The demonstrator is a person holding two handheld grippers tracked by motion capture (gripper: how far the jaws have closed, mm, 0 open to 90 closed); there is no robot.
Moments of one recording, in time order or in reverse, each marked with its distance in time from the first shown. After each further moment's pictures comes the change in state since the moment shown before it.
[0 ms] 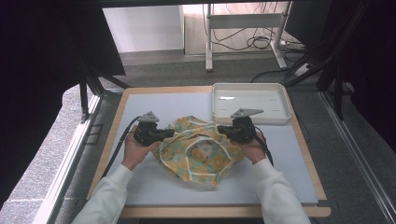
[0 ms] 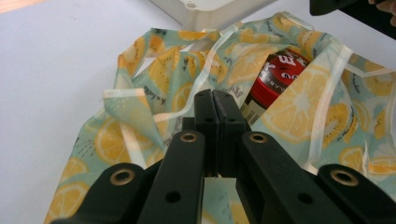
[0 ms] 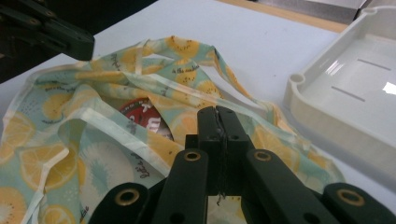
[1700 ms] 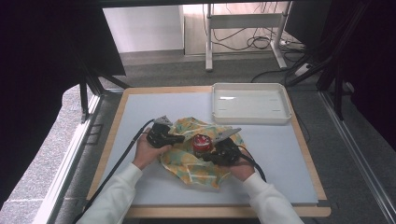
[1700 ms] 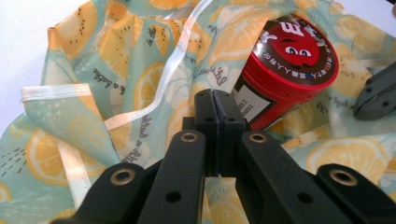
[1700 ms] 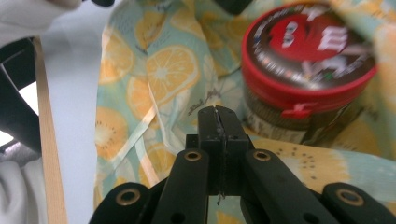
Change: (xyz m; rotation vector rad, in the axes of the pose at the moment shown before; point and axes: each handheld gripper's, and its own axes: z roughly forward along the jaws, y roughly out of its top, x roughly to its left) left arm -0.006 -0.004 0.040 0.110 -0.069 0.004; right arm 0.060 -0.036 0.022 0.199 0.223 -0.091
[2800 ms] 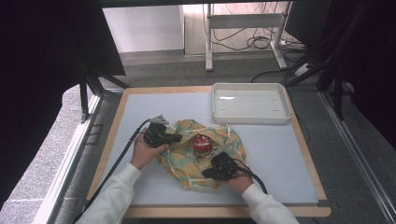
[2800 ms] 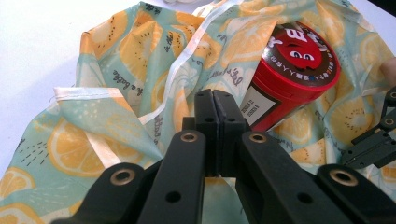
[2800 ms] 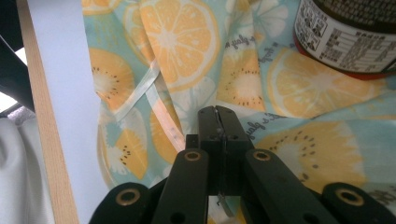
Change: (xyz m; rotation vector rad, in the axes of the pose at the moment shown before) left arm 0.006 -0.004 -0.007 -0.021 0.009 -0.011; right arm 0.019 -0.033 0.021 0.150 0.004 -0.001
